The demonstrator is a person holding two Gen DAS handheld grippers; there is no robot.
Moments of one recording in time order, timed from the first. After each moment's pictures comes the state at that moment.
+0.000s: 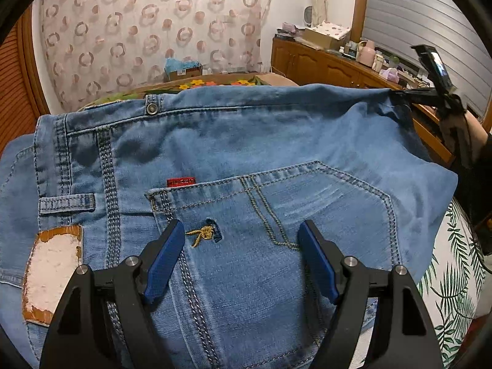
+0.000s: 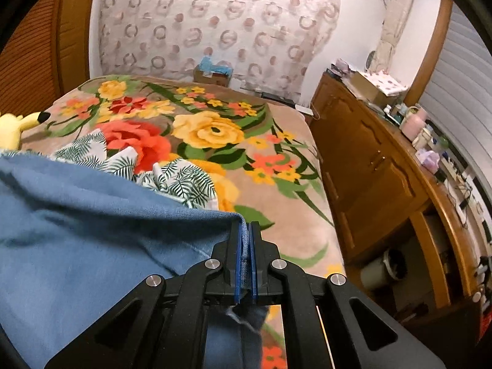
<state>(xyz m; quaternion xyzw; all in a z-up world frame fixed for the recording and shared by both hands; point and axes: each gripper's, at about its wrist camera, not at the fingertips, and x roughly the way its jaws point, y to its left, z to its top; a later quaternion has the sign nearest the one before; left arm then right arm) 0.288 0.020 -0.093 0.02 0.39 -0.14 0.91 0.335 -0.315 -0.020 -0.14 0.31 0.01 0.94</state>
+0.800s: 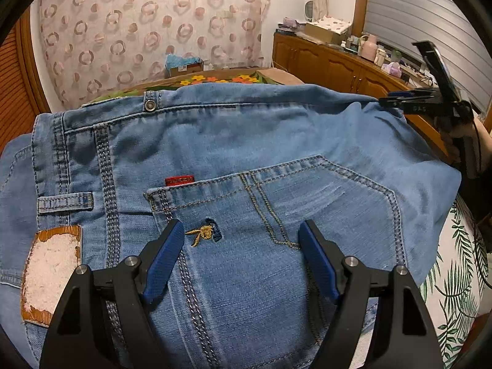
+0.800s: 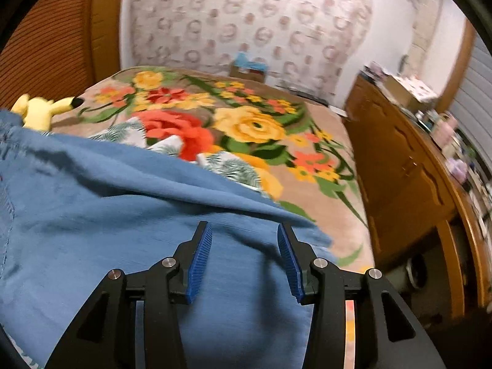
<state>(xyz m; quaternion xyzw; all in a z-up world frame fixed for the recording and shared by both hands) 0.296 0.013 -0.095 0.03 0.40 -0.13 0.91 0.332 -0.281 -0.033 -0.15 0.32 0.09 0.93</state>
